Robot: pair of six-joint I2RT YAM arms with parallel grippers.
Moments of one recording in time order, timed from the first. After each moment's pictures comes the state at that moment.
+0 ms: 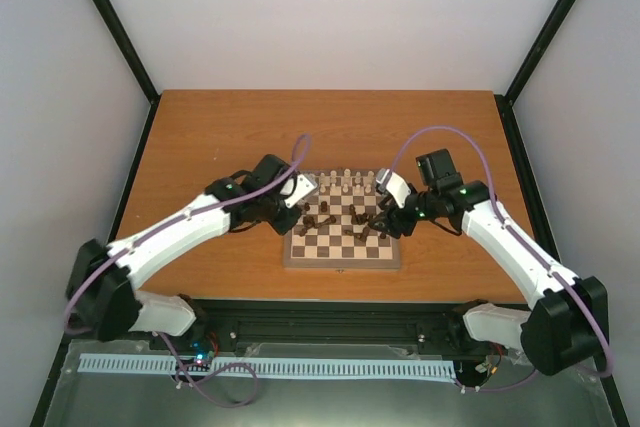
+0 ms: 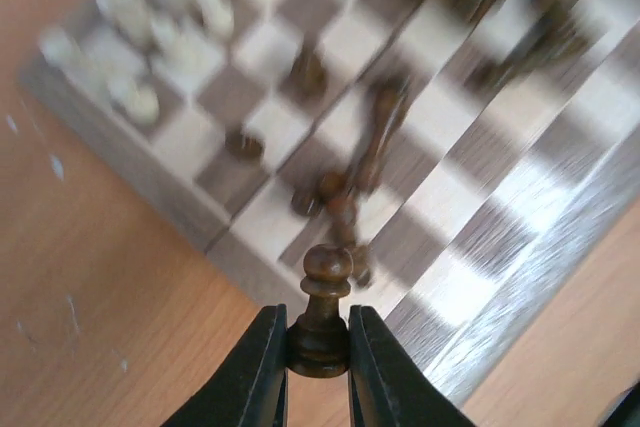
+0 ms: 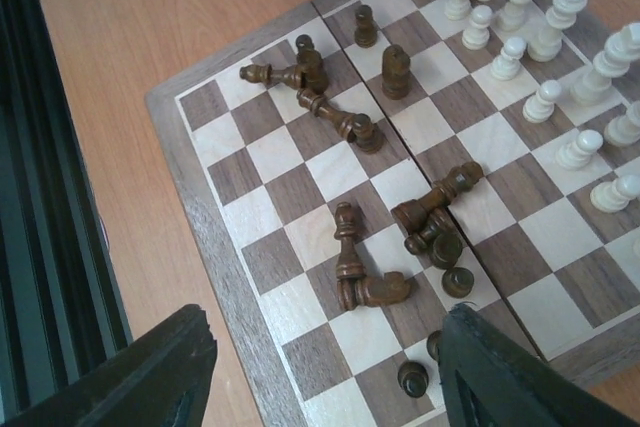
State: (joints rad) left arm -0.71 1.42 1.04 -0.74 0.02 0.13; right arm 0.37 1.18 0.90 -0.73 -0.60 -0.50
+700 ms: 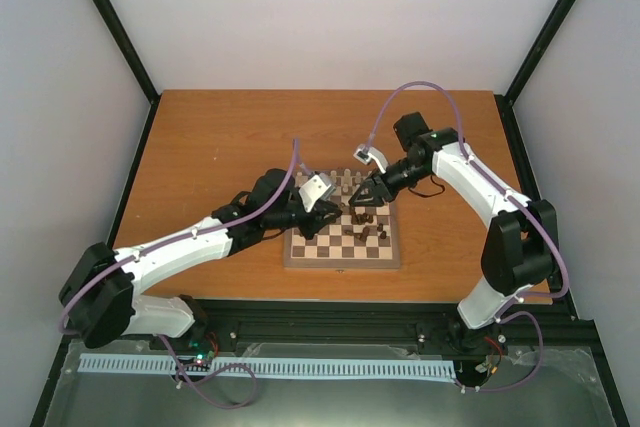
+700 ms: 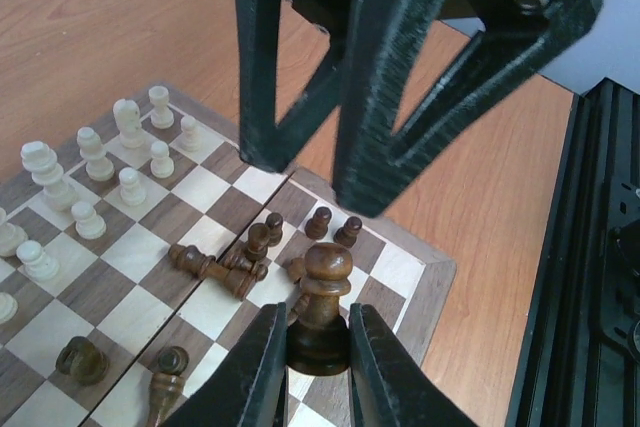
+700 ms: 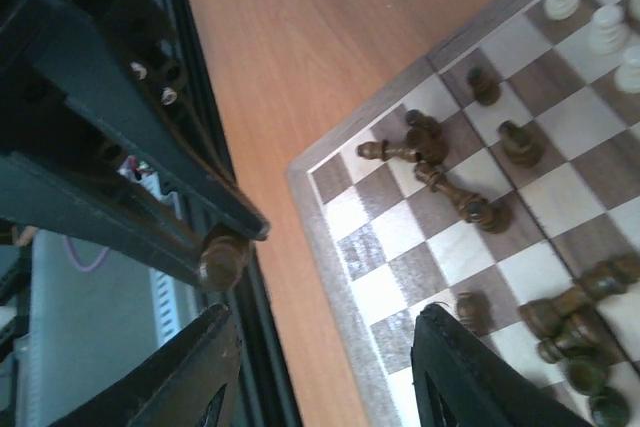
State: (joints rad) left arm -0.81 1.29 0.79 -0.02 0.33 -0.10; right arm 0.35 1.64 1.35 -1.03 -0.91 -0.45
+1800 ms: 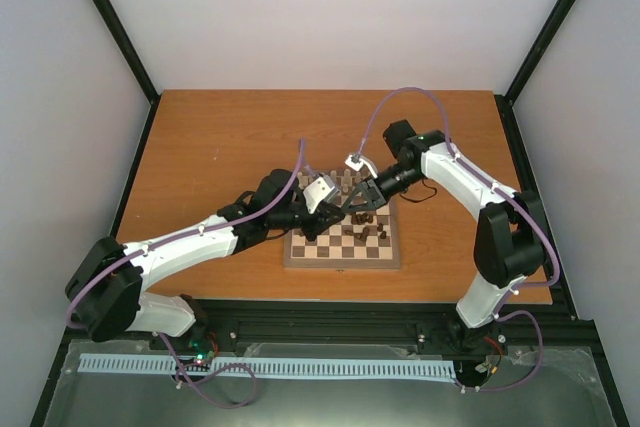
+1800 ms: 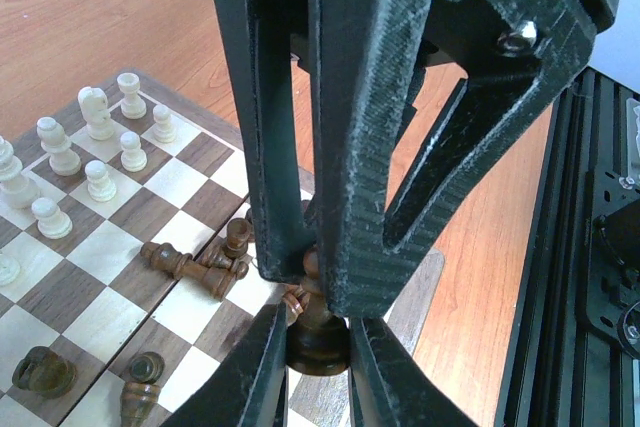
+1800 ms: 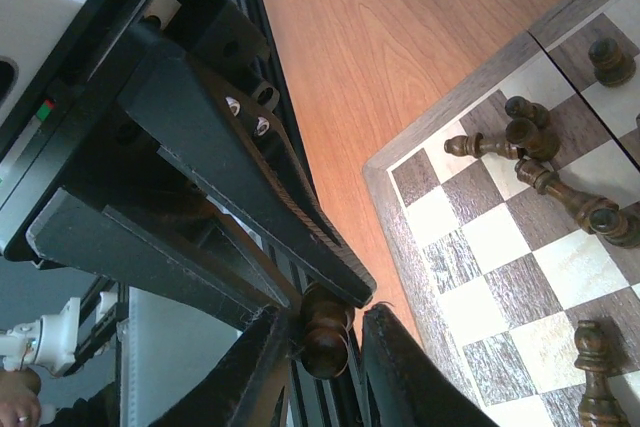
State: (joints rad) left arm -0.81 1.33 0.79 0.02 0.37 -0.10; right arm 0.40 1.71 1.35 -1.08 -1.06 -0.42
